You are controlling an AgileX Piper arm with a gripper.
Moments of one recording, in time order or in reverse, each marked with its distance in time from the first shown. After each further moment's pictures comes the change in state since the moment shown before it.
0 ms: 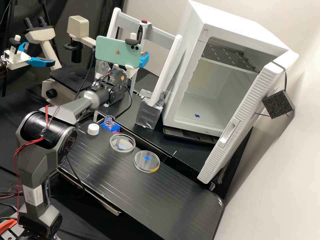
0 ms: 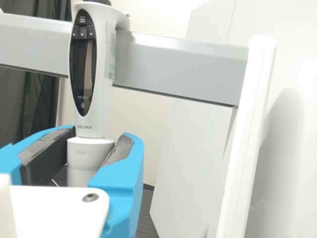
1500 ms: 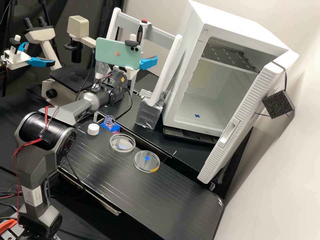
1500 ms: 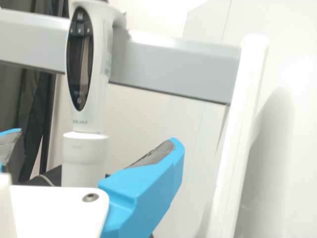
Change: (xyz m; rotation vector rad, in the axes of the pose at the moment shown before) arm -0.003 -0.002 0.004 -0.015 0.000 0.000
